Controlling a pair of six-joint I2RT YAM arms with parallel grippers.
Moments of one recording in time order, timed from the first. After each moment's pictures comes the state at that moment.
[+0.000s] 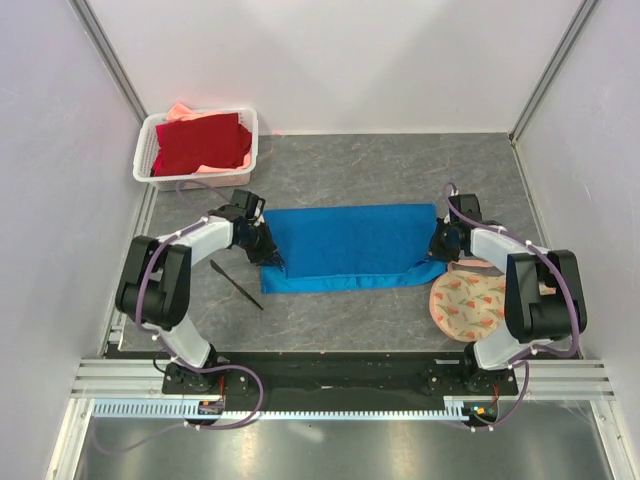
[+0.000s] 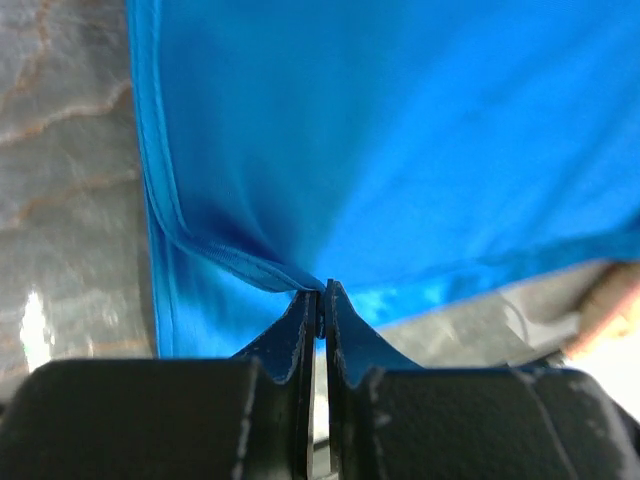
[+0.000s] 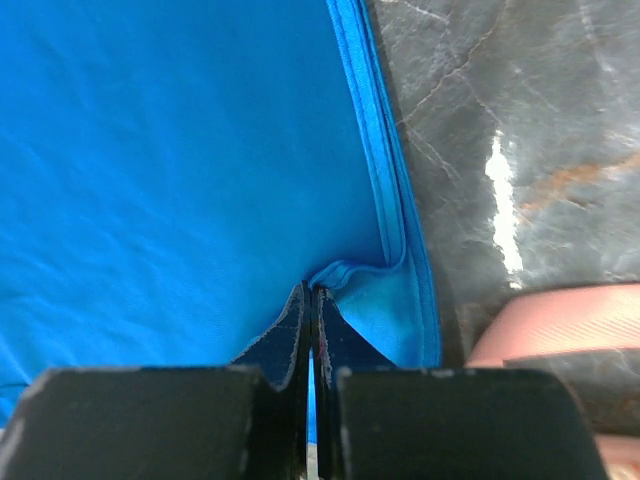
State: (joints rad) left arm -0.26 1.66 0.95 -0.47 0.33 -0.65; right arm 0.06 1.56 0.83 -0.33 -0.12 0.43
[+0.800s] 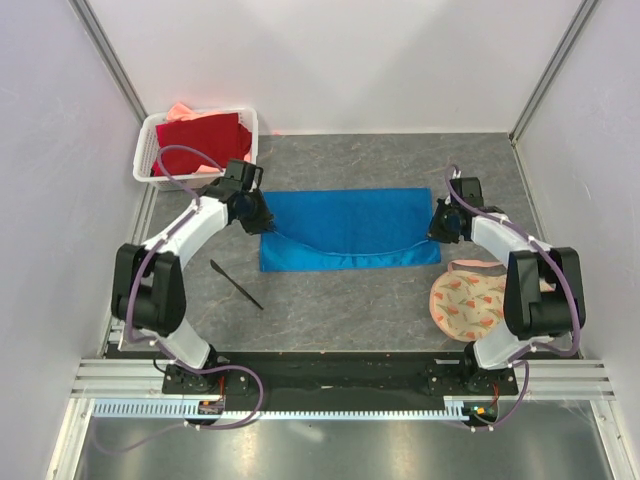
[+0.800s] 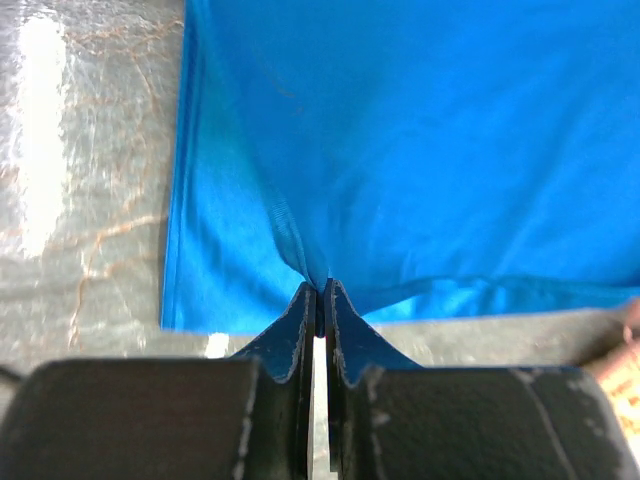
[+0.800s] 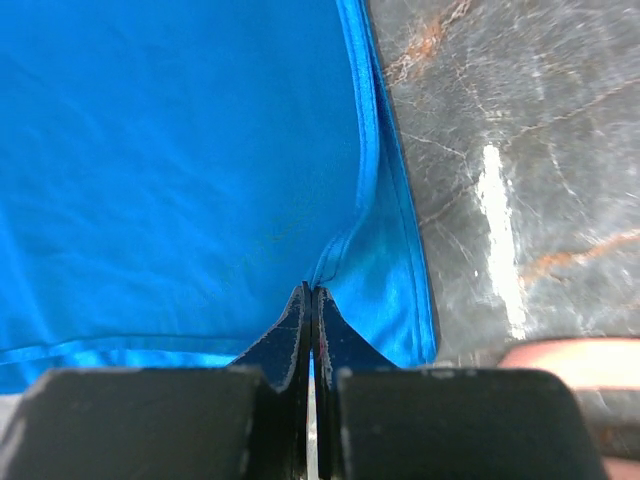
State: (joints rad) left arm -0.27 1.66 1.21 -0.58 0.10 -0.68; right arm 0.06 1.61 0.96 -0.32 -0.09 0.44
